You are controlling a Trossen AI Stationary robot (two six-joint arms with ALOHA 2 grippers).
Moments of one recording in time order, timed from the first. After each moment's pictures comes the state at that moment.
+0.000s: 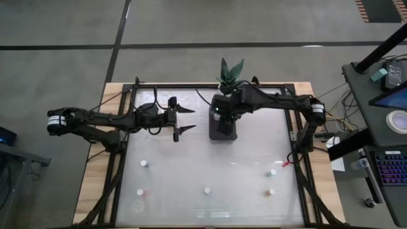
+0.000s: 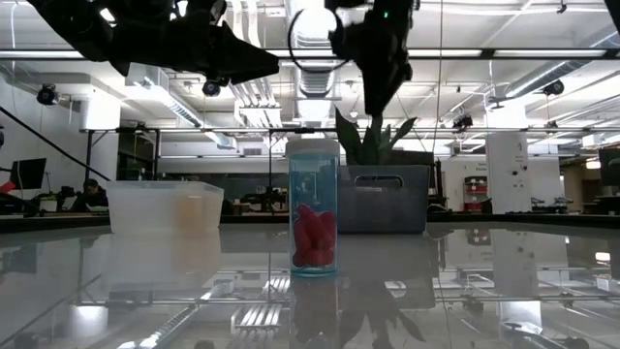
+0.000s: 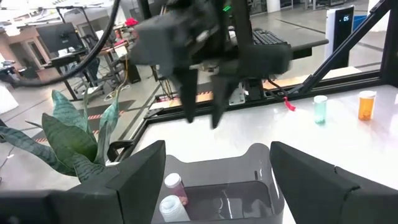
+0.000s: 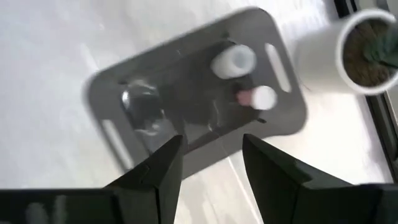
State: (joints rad) left arm 0.18 1.16 0.55 0.56 0.04 0.25; right arm -0.15 1.82 1.75 -1.23 0.16 0.23
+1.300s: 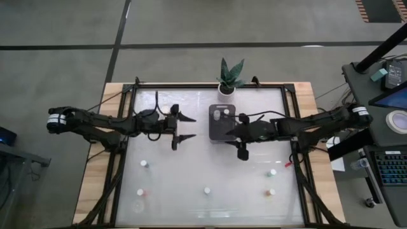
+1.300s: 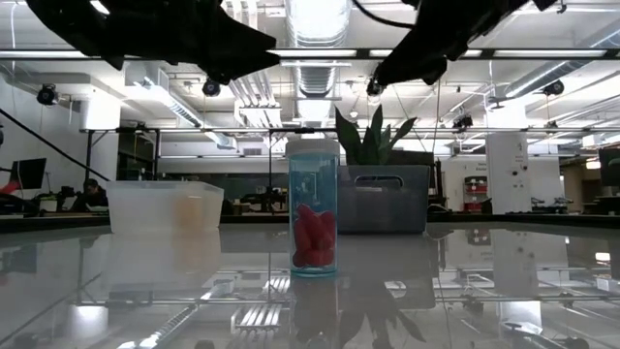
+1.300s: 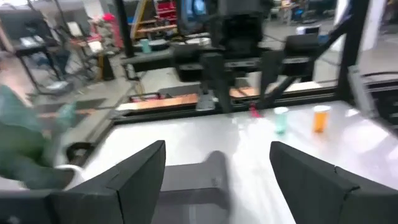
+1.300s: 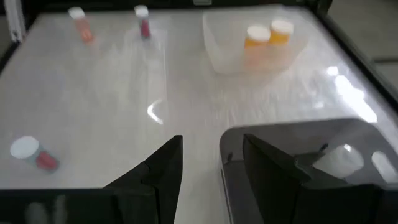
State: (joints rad) left arm 0.07 1.16 0.55 0.56 0.04 0.13; right arm 0.12 1.25 0.83 -0.14 0.16 0.09
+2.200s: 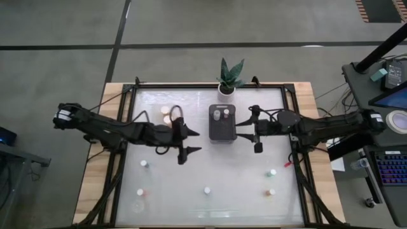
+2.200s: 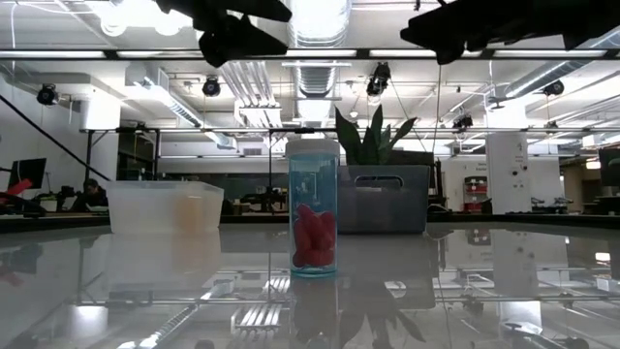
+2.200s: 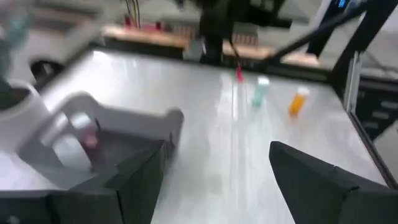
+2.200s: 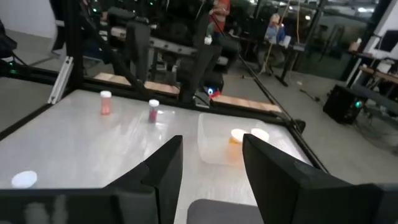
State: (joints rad) left arm -0.19 1.27 0.89 0.01 -0.27 -0.23; right arm -0.01 0.92 0.48 0.36 -0.04 -0.21
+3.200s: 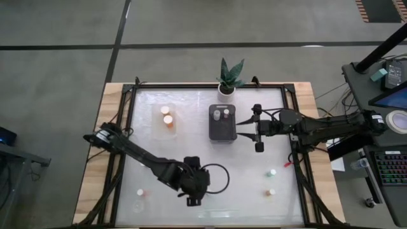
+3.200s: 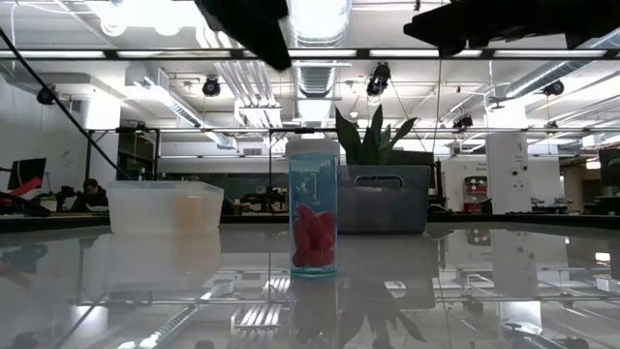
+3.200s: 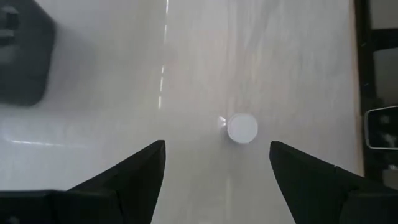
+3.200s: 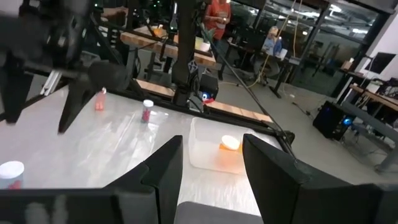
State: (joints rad) left arm -0.50 1.89 1.65 -0.82 -0.26 -0.50; right arm -0.02 0.89 0.47 0.36 -0.05 -0.30
